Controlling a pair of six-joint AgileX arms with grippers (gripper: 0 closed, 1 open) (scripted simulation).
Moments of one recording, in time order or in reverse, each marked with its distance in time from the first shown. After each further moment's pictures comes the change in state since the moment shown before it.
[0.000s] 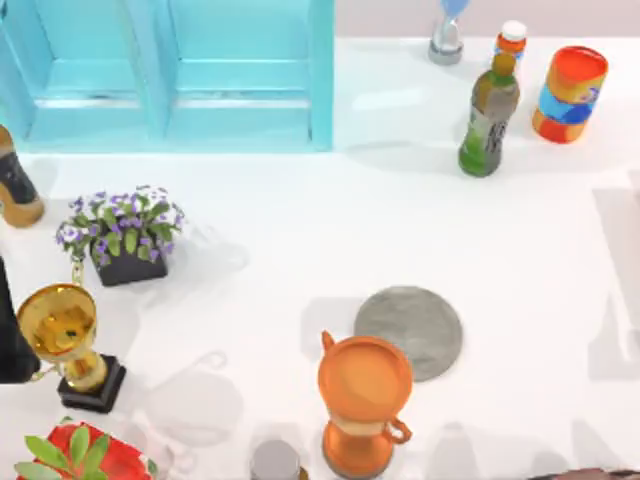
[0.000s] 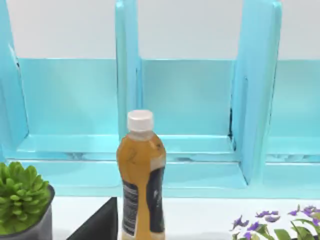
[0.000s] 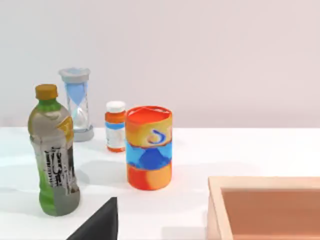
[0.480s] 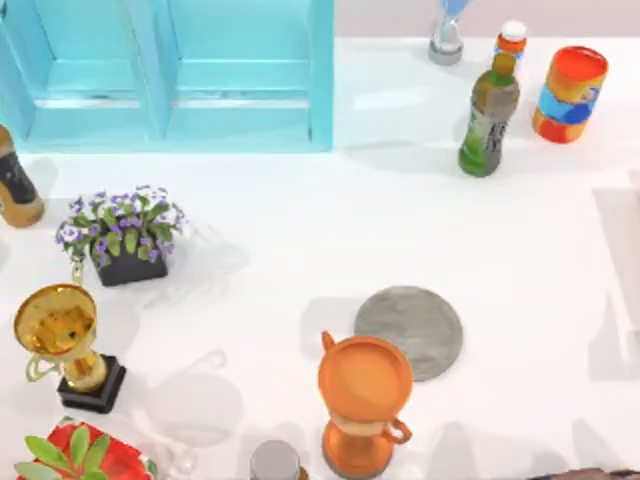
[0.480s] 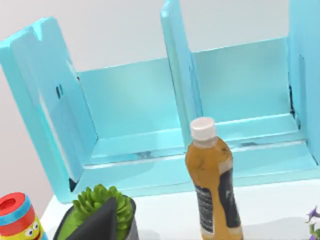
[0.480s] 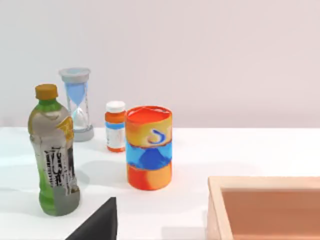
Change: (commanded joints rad) left arm 0.073 0.120 0.180 -0.131 -0.026 0.207; right arm 0.000 0.000 0.000 0.000 0.000 0.000
